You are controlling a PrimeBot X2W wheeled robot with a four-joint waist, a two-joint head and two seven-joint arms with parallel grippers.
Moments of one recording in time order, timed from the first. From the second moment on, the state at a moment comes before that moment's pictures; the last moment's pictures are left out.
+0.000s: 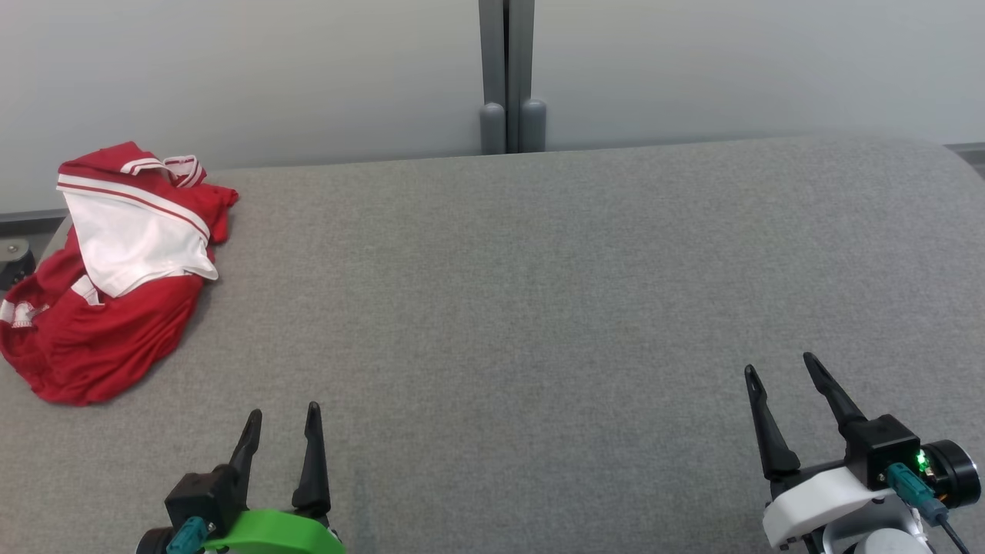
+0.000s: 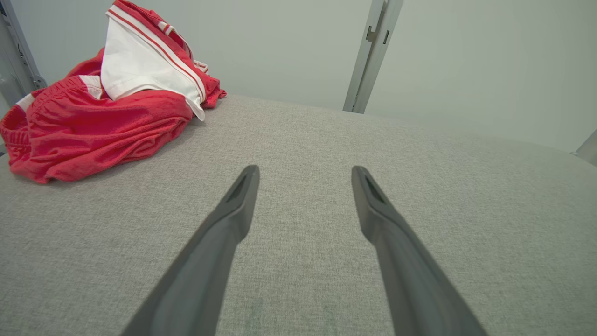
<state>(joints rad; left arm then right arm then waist) 0.00 0.05 -0.09 0.32 -0.29 -0.10 -0.26 -0.01 -0.05 -0.05 0.17 -0.02 0.13 -0.26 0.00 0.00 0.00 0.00</state>
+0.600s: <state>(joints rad) -0.01 0.05 -0.09 0.30 -0.28 -0.10 -0.26 0.01 -0.05 -0.08 0.16 0.00 0.13 -0.26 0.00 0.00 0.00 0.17</state>
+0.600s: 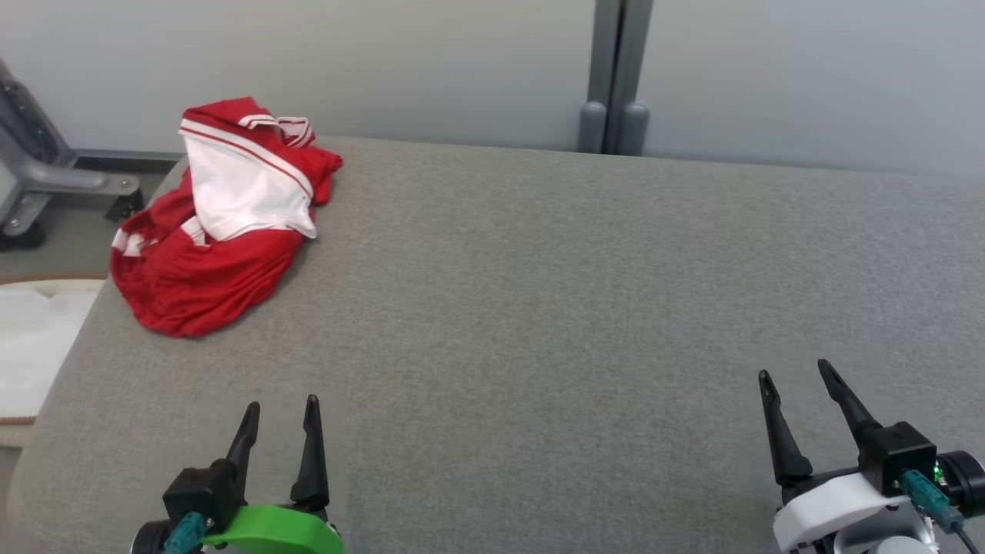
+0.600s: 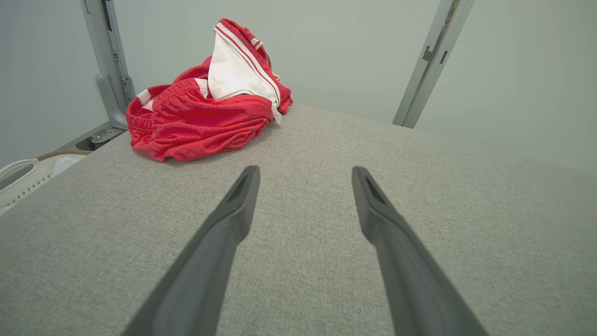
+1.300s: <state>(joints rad) 0.00 0.05 -0.04 0.28 -0.29 -0.10 -0.26 -0.01 -0.05 -0.02 0.17 0.01 0.13 -0.26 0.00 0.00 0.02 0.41</state>
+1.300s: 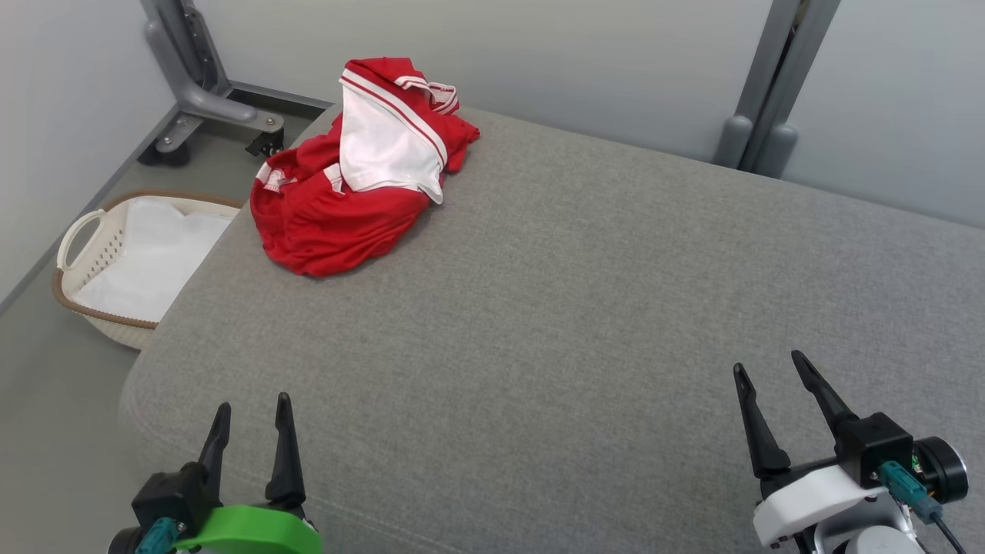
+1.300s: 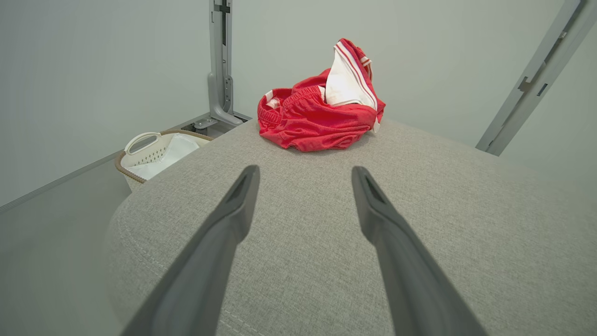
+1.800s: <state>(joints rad) -0.32 0.15 0.13 0.25 -0.27 -0.12 -0.26 -0.10 -0.05 -0.01 0.12 -0.07 0.13 -0.26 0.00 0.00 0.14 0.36</state>
